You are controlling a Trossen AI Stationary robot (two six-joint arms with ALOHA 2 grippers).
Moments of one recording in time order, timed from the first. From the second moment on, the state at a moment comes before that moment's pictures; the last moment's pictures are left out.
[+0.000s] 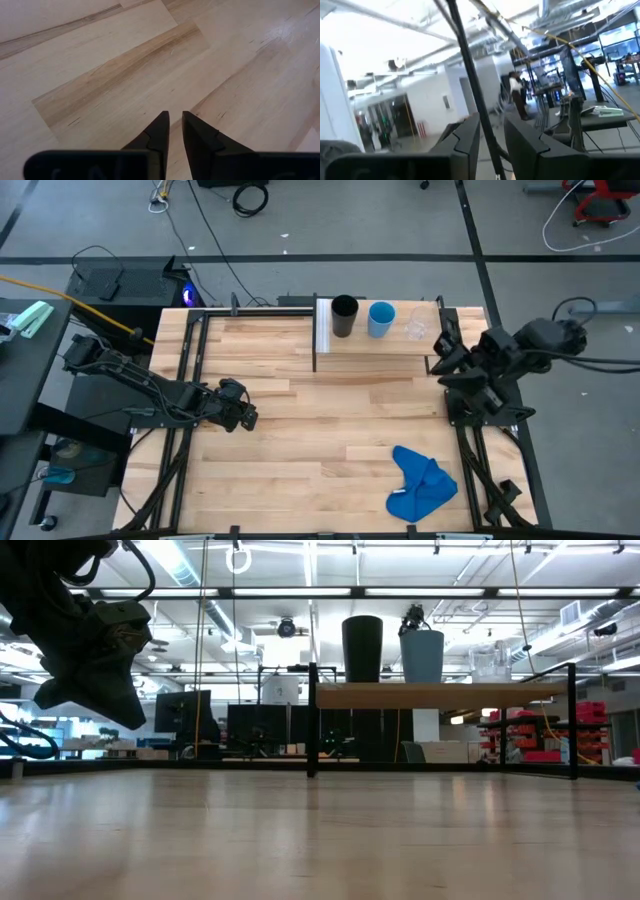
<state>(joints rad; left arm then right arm) -0.37 1.01 0.45 -0.46 -0.49 -1.27 0.48 0.76 1.06 0.03 0.14 0.23</state>
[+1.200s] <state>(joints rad) -0.37 1.01 0.45 -0.46 -0.49 -1.27 0.45 0.00 0.41 0.13 0.35 0.34</state>
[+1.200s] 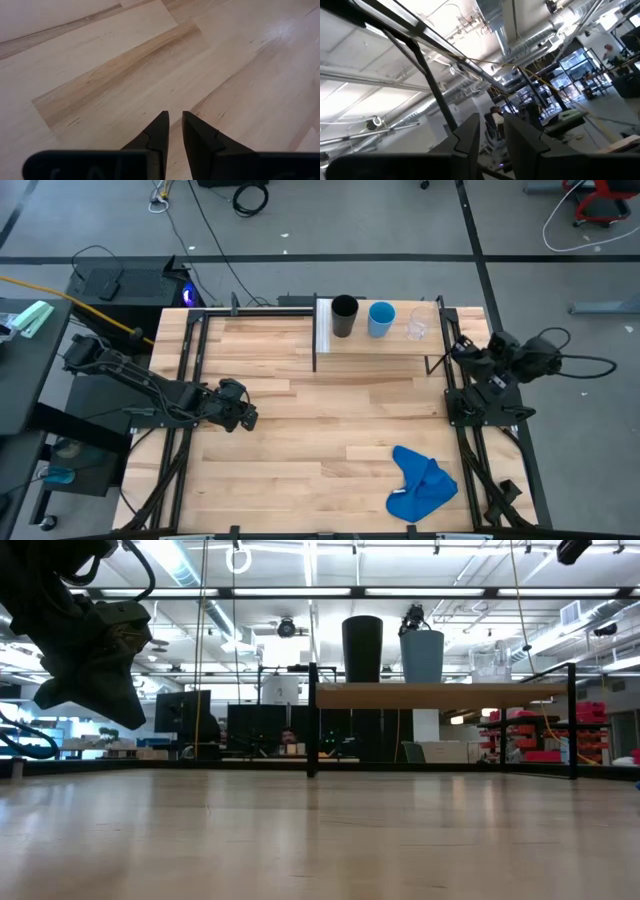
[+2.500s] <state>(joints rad) -0.37 1.01 0.45 -0.46 -0.29 -1.21 0.45 0.00 0.02 0.39 0.31 0.22</state>
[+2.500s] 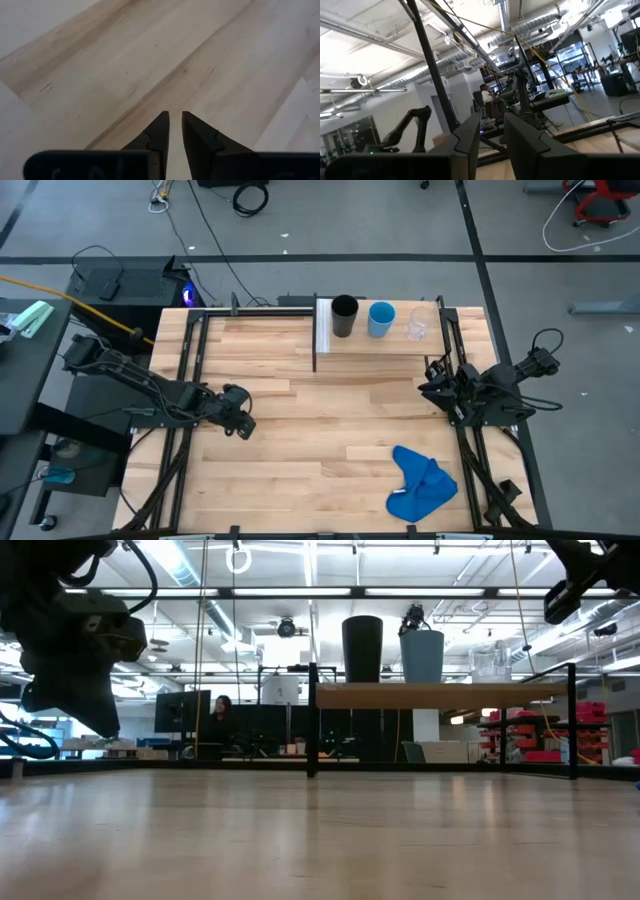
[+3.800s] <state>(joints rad) -0.30 0.14 0.45 0.03 -0.53 -0.11 0.45 0.00 0.02 0.36 0.31 0.23</state>
